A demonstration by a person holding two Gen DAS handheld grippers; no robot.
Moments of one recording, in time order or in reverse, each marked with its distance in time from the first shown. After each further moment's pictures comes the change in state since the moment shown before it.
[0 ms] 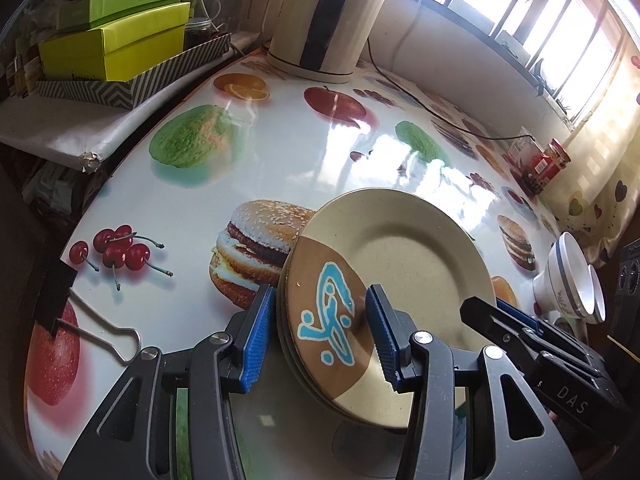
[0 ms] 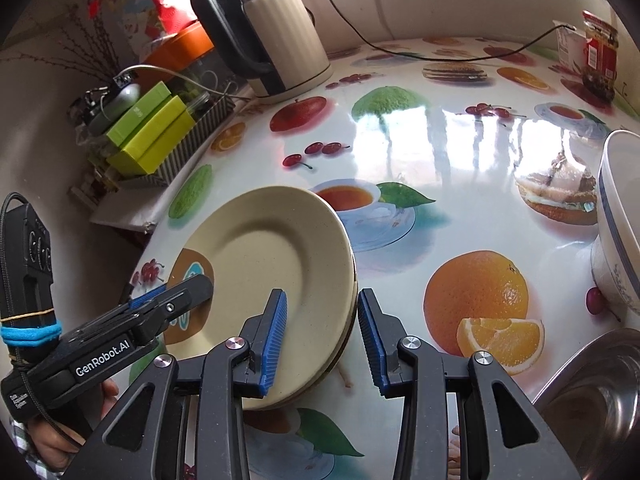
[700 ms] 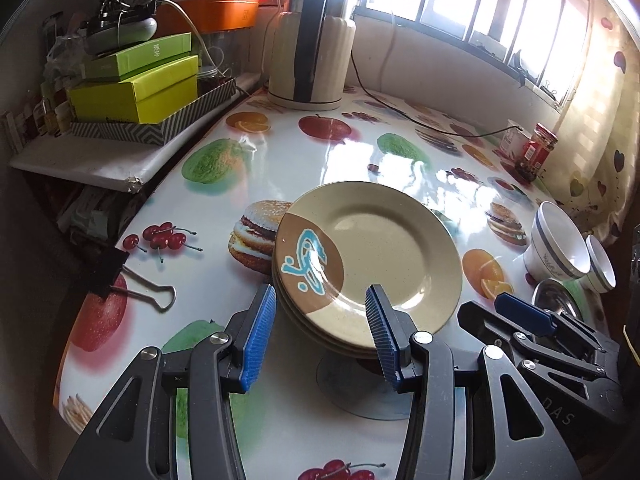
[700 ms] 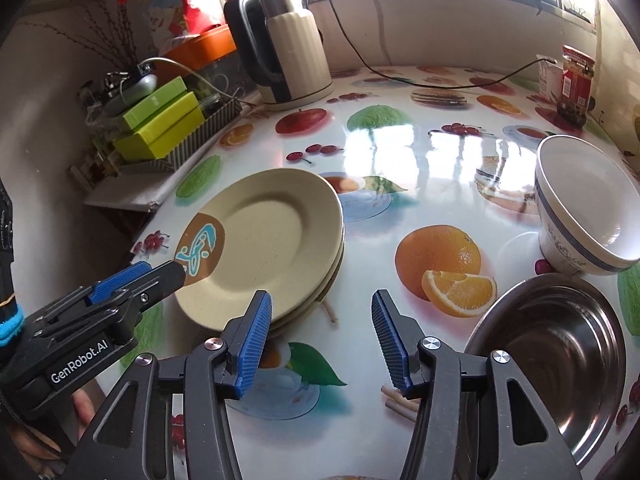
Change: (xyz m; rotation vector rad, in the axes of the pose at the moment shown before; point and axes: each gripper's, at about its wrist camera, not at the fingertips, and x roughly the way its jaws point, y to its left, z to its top) left arm -0.057 -0.031 -0.040 0.089 -0.122 0.107; right arm -0.045 0.008 -0.040 -0.074 -0.065 -0.070
